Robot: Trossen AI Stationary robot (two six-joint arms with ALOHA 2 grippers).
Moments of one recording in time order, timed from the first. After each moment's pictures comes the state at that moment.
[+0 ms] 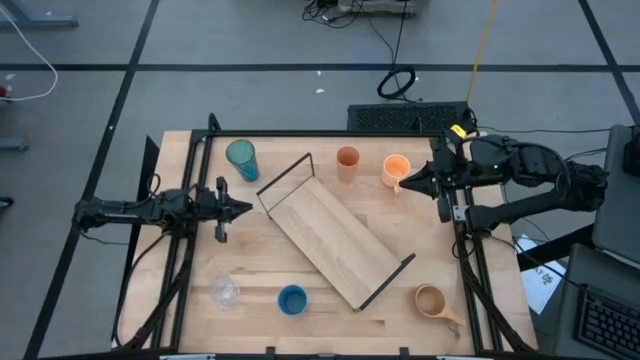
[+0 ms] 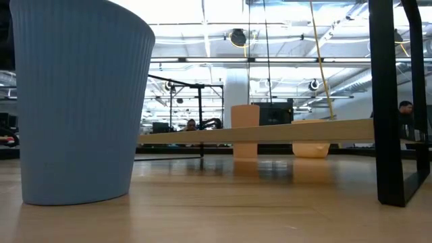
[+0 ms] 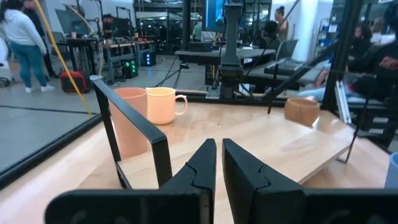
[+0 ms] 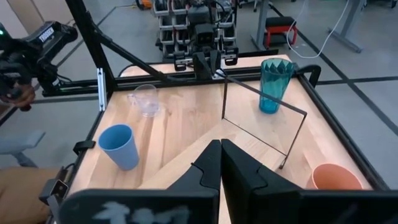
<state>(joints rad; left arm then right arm) -0.03 0.06 0.01 0.07 -0.11 -0.03 0.01 0.89 1.25 -0.74 0.00 0.09</state>
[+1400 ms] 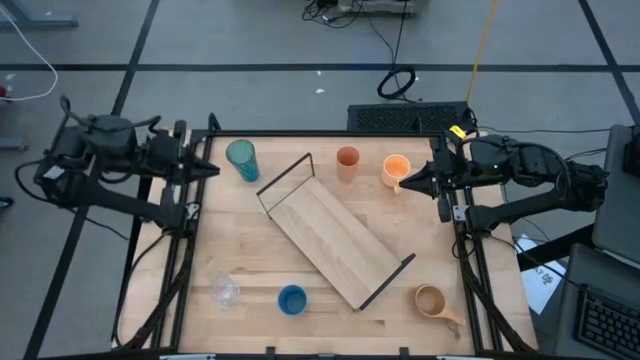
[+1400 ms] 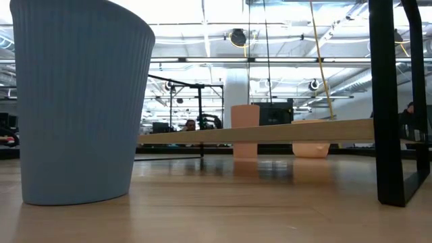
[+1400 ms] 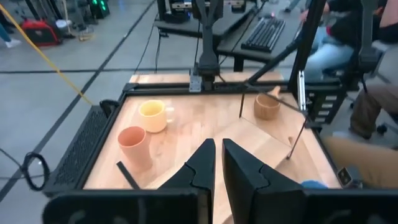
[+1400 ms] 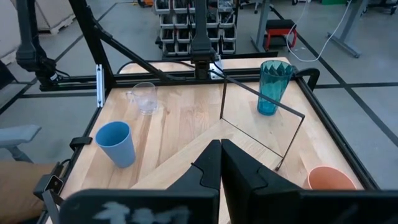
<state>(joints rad) -0.03 0.92 1.61 -1.07 -0.03 0.02 0.01 0.89 1.25 -0.74 0.00 0.06</state>
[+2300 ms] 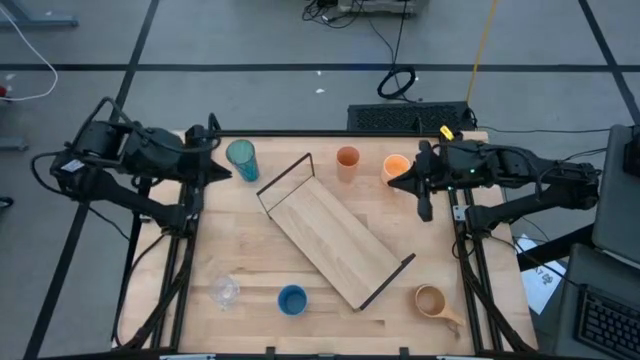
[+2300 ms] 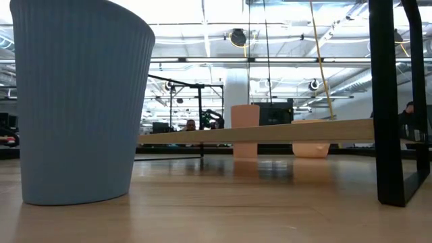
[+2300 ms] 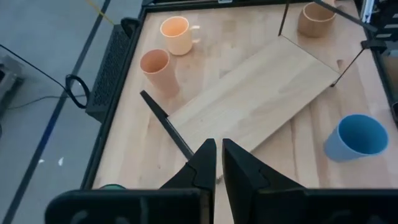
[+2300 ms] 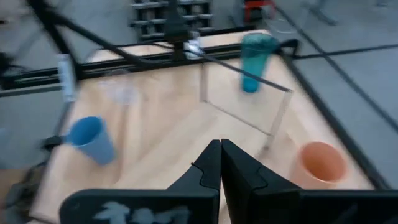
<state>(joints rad) -0.10 1.13 1.77 -1.39 -0.23 -0.05 0.02 0.98 1.25 -0.75 0.12 0.14</state>
